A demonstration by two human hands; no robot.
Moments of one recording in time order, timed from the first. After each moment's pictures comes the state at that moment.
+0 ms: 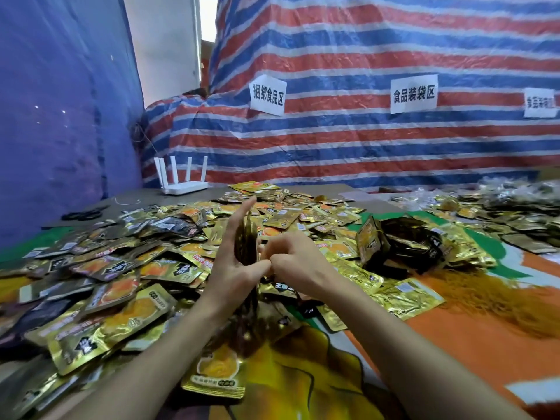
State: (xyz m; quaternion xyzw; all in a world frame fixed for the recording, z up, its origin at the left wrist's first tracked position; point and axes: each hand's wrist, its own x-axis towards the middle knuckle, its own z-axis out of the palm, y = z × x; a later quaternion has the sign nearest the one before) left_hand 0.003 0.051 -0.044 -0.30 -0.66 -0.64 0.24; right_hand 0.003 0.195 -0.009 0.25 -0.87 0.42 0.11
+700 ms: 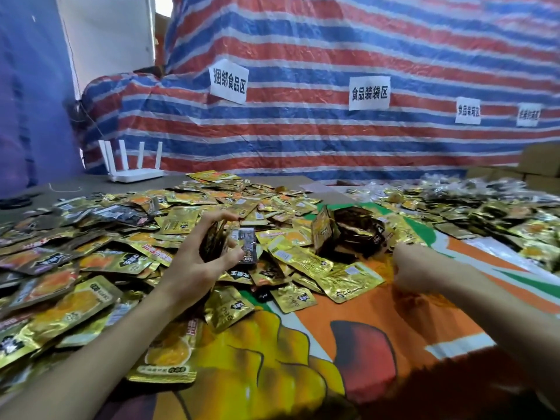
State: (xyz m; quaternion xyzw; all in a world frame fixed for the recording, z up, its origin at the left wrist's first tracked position) left_hand 0.001 0.055 -0.052 -0.32 -0.73 -0.57 0.19; right_hand 0.049 0.411 -0.007 -0.11 -0.99 -0.08 0.01
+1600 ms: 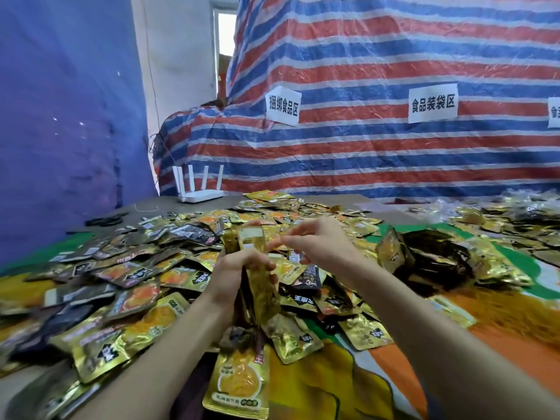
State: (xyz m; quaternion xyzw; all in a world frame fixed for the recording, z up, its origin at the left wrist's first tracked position) left_hand 0.006 0.035 -0.027 -0.12 -0.55 -0.82 -0.04; right_hand -0.012 0.199 0.019 0.16 -0.84 0.50 0.10
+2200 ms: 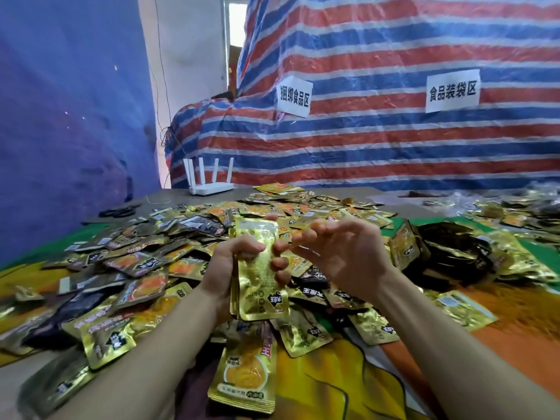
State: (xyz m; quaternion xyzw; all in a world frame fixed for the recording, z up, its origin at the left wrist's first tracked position) left_hand 0.003 0.020 -0.023 -0.22 -0.41 -0.85 -0.24; right_hand -0.018 0.216 -0.009 0.25 -0.45 0.84 -0.15
